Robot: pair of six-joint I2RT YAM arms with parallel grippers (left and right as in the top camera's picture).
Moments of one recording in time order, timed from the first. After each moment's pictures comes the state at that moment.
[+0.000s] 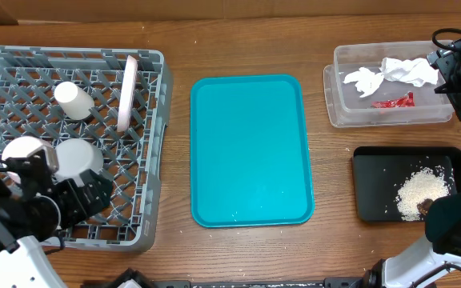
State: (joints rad) left arm 0.71 1.05 1.34 -1.58 0.44 0.23; right arm -0.27 1.85 1.99 -1.37 0.17 0.90
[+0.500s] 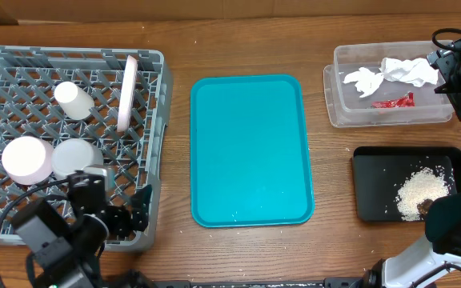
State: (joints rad) left arm 0.60 0.59 0.70 -0.94 0.74 0.42; right arm -0.27 1.85 1.99 -1.37 0.17 0.90
